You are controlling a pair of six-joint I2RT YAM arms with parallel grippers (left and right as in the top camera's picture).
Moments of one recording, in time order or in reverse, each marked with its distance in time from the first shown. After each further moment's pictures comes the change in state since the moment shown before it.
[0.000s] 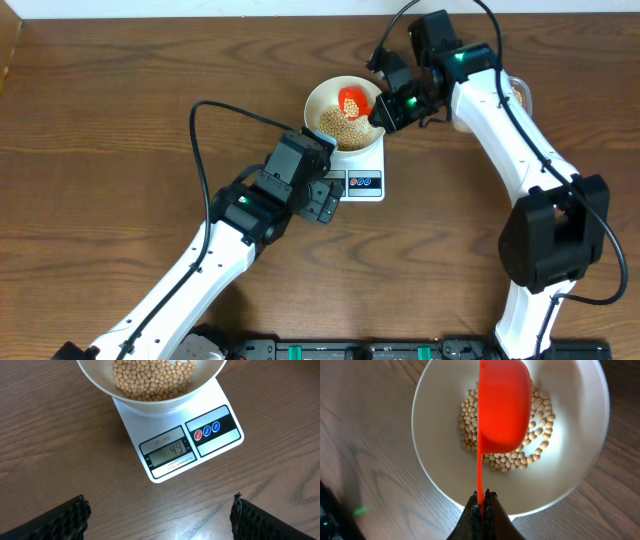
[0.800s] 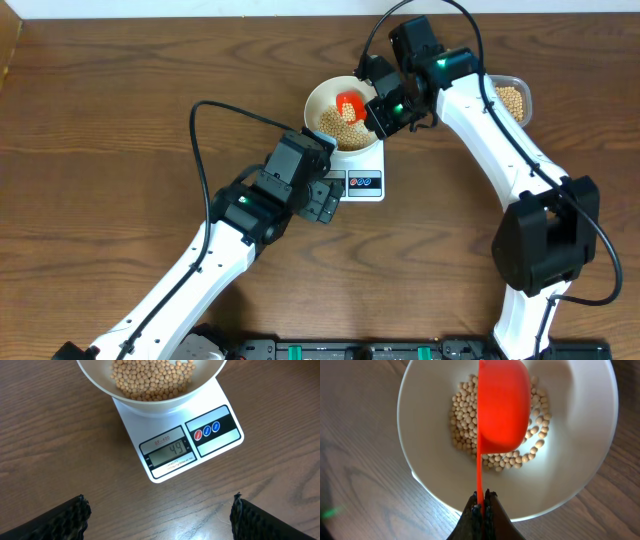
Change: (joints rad) left arm 0.000 0.000 0.000 0.000 0.000 0.000; right arm 0.051 0.000 0.000 0.000 0.121 -0.008
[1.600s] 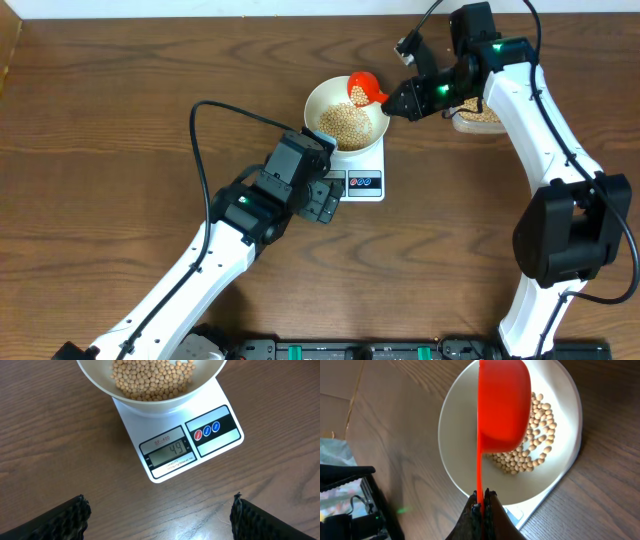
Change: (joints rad) left arm 0.000 0.000 0.000 0.000 0.000 0.000; right arm -0.186 0.000 0.000 0.000 -0.382 0.000
